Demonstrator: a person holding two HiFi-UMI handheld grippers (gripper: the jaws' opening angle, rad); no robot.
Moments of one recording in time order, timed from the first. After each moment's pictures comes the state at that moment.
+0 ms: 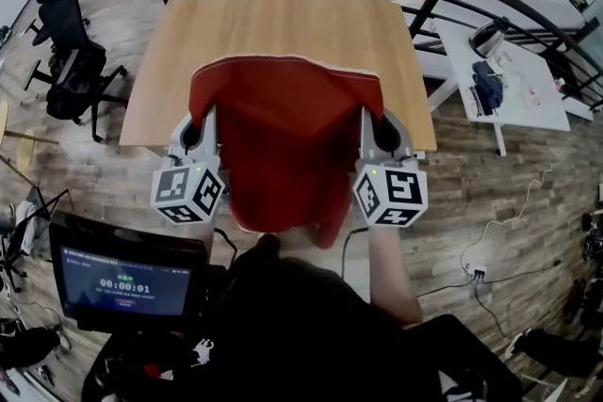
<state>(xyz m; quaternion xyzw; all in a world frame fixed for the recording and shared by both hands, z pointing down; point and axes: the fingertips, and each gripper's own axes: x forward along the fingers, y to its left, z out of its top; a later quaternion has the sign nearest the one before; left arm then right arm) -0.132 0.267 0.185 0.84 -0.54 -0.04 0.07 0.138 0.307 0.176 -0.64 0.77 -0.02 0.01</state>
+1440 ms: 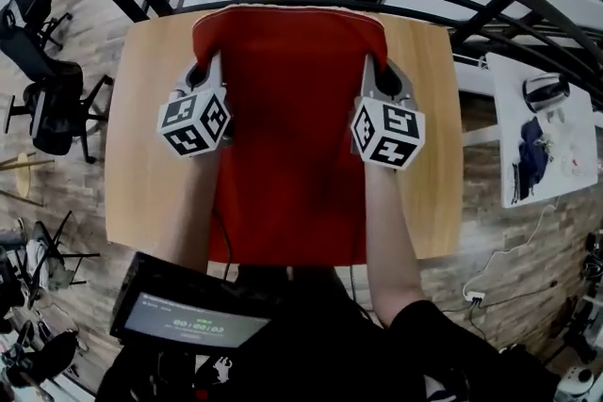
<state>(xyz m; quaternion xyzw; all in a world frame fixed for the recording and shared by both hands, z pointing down) -0.070 -0.271 0.293 0.81 -0.57 0.03 0.13 0.213 -0.222 0.282 -0.67 0.73 -0.10 -0.03</state>
